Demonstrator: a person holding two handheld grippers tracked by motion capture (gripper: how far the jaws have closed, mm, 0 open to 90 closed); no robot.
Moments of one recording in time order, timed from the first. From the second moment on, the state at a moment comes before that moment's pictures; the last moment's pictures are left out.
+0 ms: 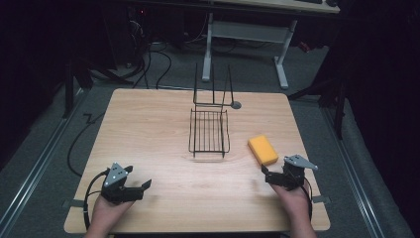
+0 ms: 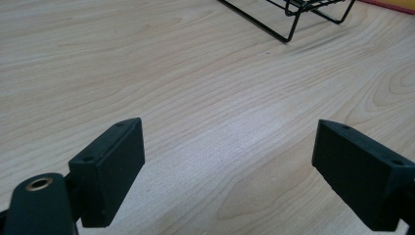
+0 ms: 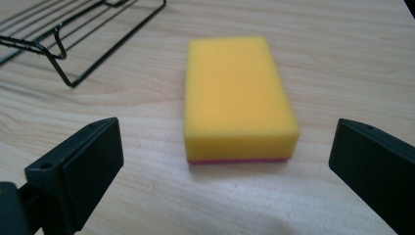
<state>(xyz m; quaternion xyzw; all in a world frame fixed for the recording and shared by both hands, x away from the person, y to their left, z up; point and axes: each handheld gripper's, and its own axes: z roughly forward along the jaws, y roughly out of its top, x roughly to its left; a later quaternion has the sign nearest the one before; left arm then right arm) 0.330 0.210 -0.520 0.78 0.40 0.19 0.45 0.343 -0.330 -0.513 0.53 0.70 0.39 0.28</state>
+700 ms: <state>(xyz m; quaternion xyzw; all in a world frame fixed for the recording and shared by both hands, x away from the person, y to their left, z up) 0.328 0.214 -0.521 0.78 0.40 0.18 0.45 0.390 -0.328 -0.522 0.54 0.72 0.35 0.25</state>
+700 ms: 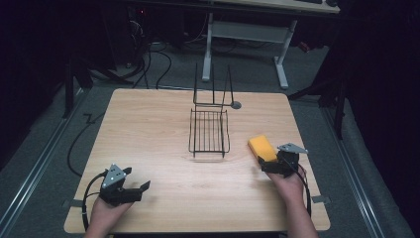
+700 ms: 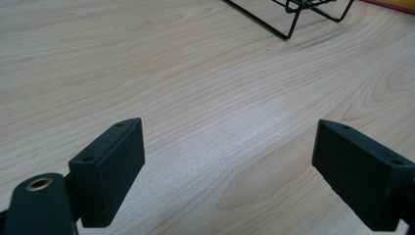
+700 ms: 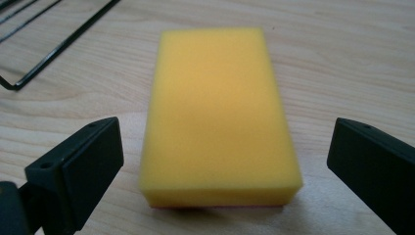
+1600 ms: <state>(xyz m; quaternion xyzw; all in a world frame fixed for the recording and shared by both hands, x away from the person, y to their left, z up) 0.327 0.216 -0.521 0.78 0.40 0.19 0.45 0.389 -0.324 -0.525 0.55 0.73 0.32 0.24</state>
